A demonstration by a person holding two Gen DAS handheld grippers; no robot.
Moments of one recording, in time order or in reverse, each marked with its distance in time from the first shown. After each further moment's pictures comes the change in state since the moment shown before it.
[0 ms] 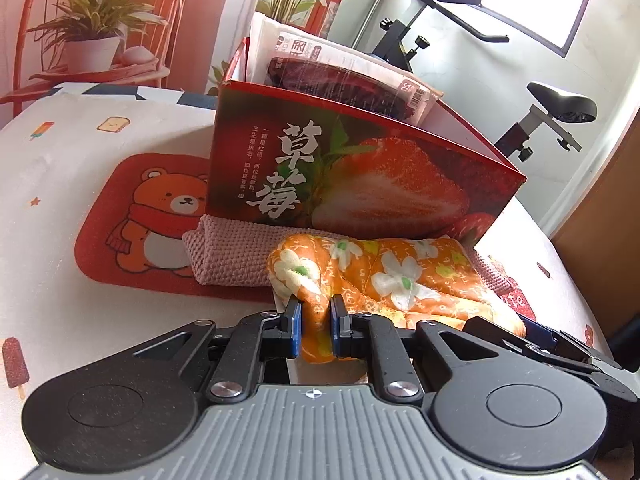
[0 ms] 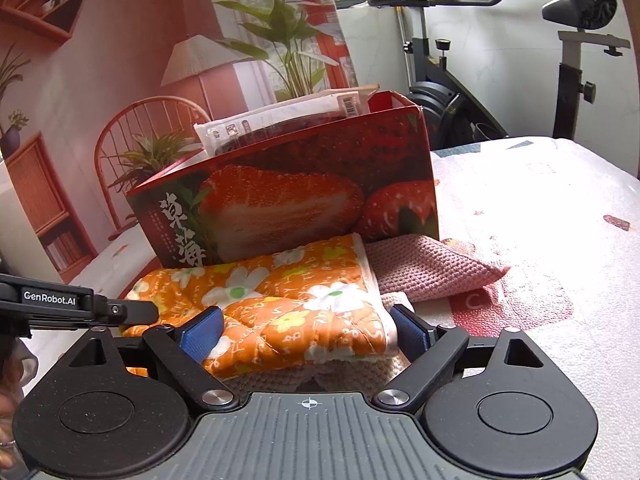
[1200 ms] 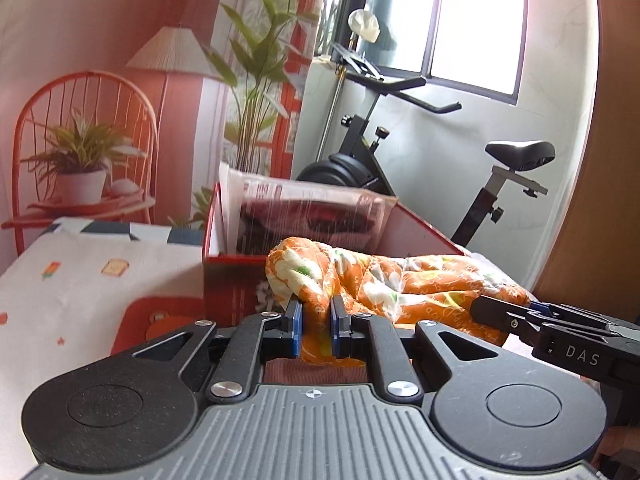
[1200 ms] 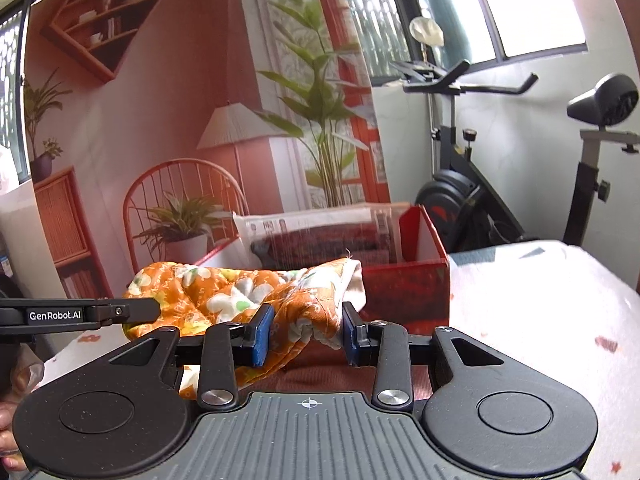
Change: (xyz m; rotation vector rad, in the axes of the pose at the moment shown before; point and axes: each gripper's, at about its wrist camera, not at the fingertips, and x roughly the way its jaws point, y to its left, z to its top) left arm -0.059 -0.030 0.030 0.173 -0.316 0.003; right arm -0.044 0.030 0.060 -0.132 -0.212 0.035
